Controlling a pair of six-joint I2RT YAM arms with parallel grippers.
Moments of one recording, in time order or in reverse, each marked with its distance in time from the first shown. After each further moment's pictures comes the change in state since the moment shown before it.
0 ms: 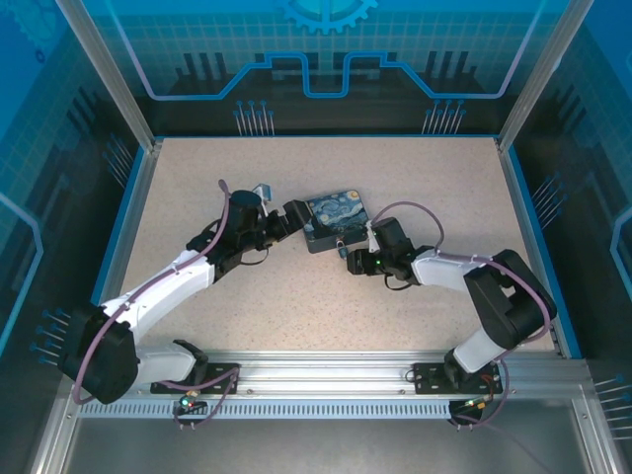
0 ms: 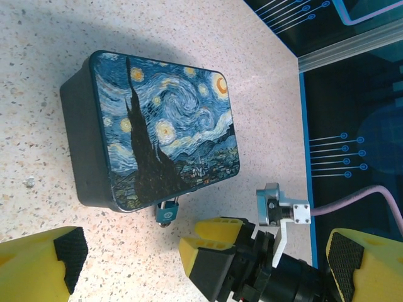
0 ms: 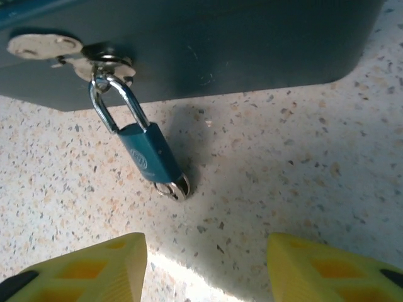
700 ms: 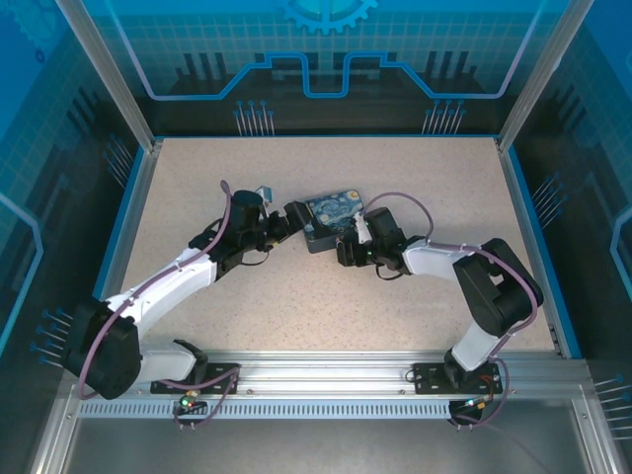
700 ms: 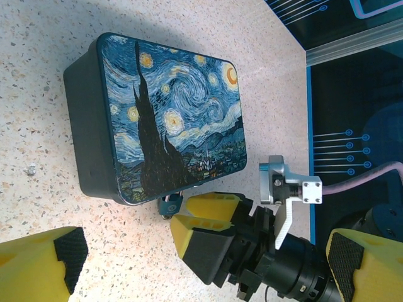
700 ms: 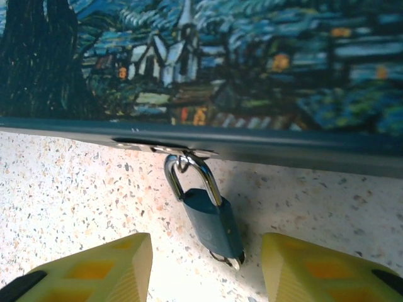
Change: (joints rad) left arm 0.007 0.027 0.000 -0.001 0.029 -0.023; right arm 0.010 0.087 0.112 0.017 -0.068 -0.068
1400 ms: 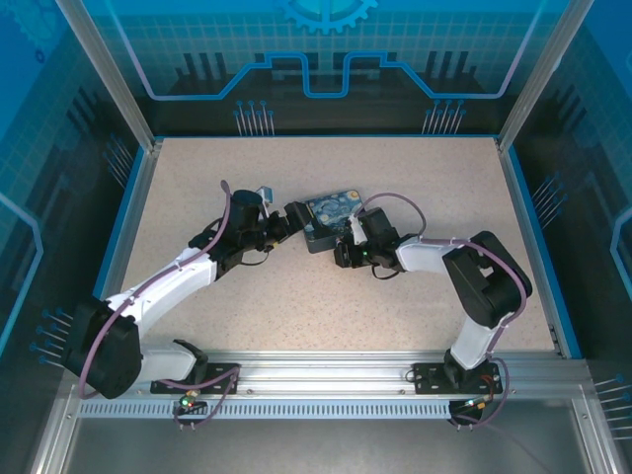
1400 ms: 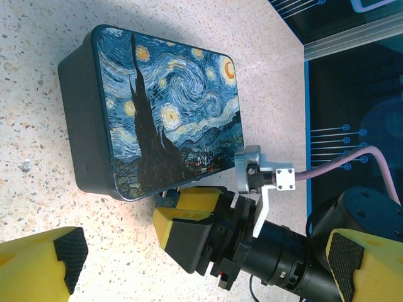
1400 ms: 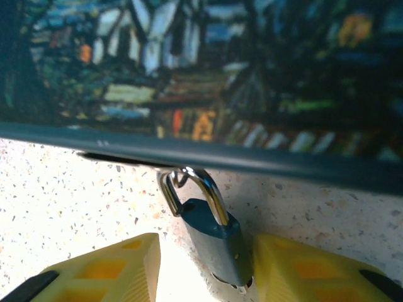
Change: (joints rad) left arm 0.006 0.003 0.000 0.000 0.028 0.000; right arm 0.011 0.070 0.035 -0.007 -0.012 -0.001
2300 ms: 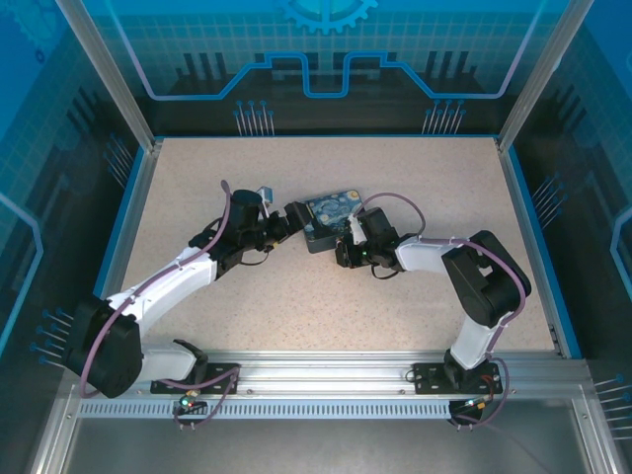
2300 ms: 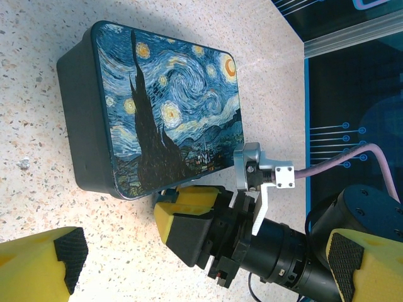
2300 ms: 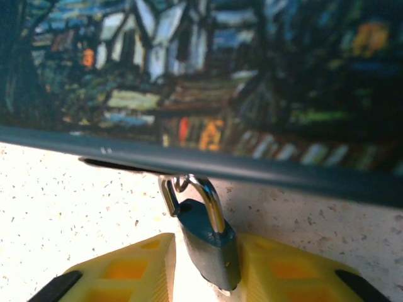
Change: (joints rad) left arm 0.006 0.006 0.000 0.001 0.015 0.000; right arm 0.002 0.003 0.005 0.000 0.001 -0.004
